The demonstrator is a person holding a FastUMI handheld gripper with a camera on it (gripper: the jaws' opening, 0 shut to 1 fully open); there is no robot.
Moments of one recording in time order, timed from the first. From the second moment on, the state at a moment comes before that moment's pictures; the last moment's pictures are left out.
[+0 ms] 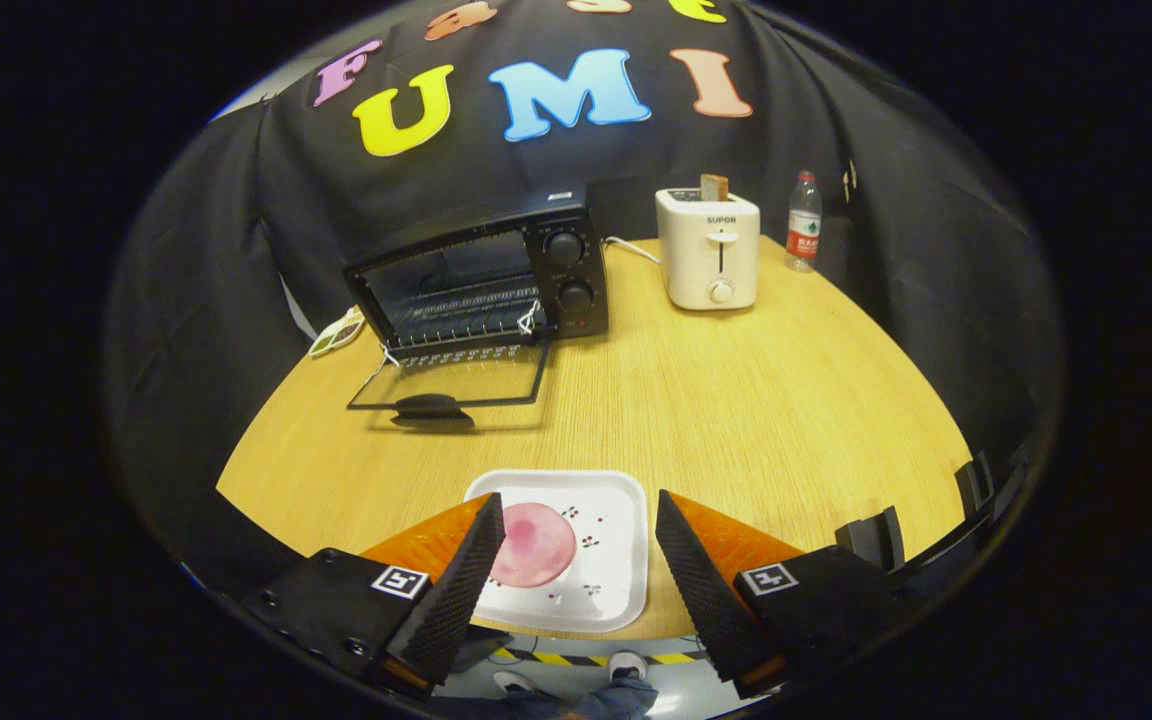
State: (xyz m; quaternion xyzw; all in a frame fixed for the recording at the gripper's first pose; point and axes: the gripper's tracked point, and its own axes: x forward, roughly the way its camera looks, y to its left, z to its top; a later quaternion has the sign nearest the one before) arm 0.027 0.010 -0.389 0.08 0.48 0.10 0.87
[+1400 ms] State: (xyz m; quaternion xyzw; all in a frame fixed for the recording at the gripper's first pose) arm 0.009 0.009 -0.461 0.19 0.67 0.12 0.71
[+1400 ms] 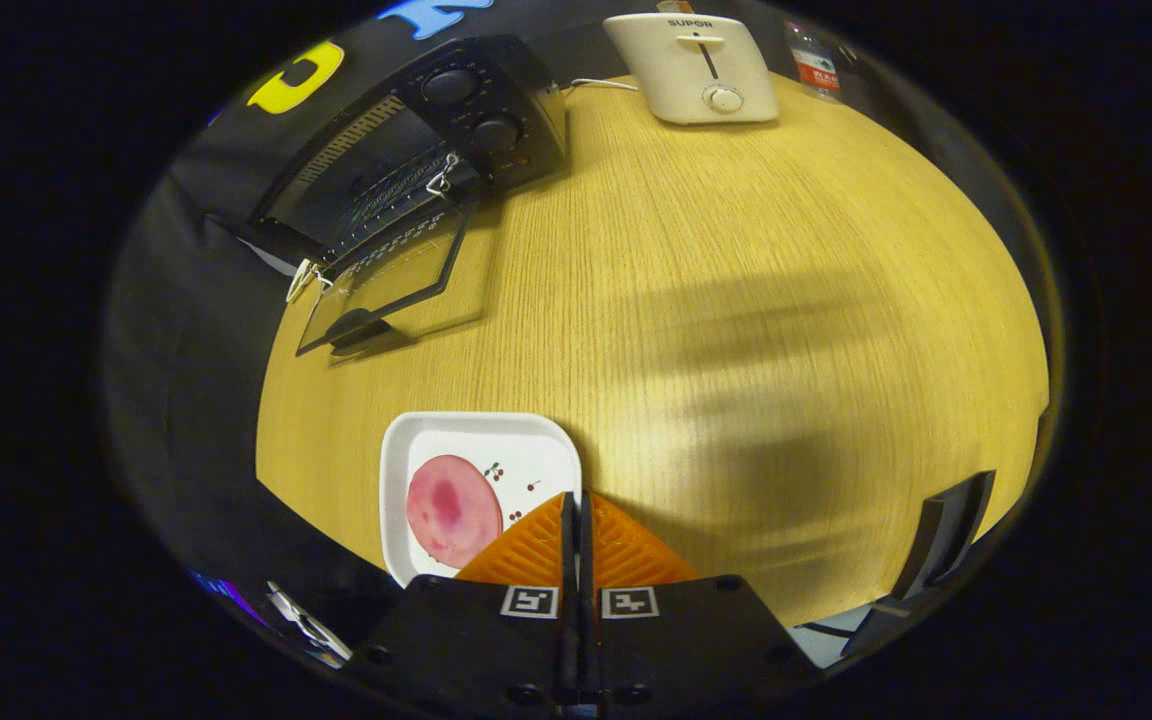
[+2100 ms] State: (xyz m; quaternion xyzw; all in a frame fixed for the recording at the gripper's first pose) arm 0.018 0.056 -0.405 0.36 0.60 0.14 0.70
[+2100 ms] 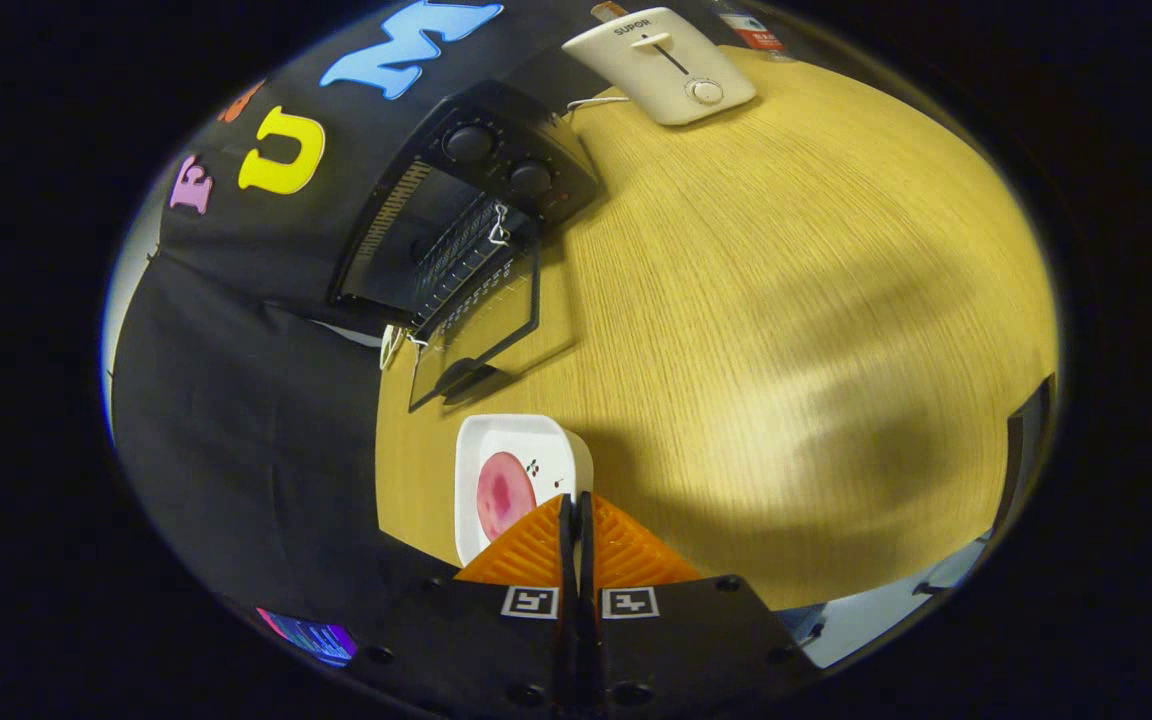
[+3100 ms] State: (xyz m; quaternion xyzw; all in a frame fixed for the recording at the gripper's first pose) arm 0.096 0.184 -0.372 0.47 0.47 -0.02 0.75
